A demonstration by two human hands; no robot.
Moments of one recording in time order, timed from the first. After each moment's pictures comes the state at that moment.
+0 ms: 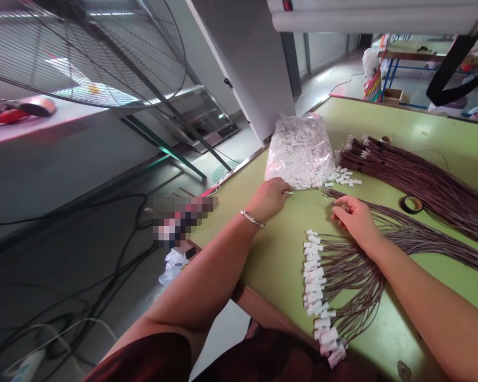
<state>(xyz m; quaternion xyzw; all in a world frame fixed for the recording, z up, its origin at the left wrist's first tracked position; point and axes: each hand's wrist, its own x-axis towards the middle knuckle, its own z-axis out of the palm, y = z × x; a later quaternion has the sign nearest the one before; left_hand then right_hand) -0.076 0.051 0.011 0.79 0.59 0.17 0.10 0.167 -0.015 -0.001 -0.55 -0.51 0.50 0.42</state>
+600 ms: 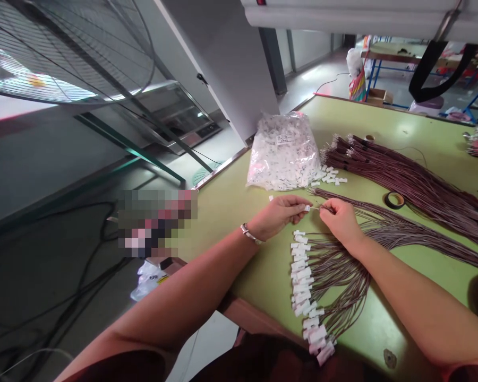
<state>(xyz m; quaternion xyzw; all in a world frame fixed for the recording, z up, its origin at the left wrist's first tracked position) -0.018 0.015 0.003 0.50 0.43 0.34 0.68 0.160 -0.017 0.005 -0.58 -0.57 0.40 0.44</state>
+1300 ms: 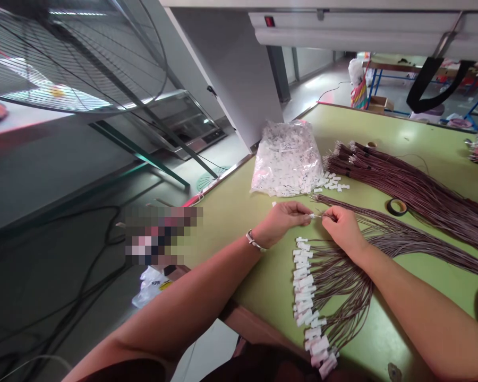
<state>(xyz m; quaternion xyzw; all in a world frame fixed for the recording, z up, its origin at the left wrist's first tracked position) -0.016 0.012 0.003 0.49 0.43 0.36 0.66 0.163 -0.017 0.000 -0.59 -0.59 0.38 0.40</state>
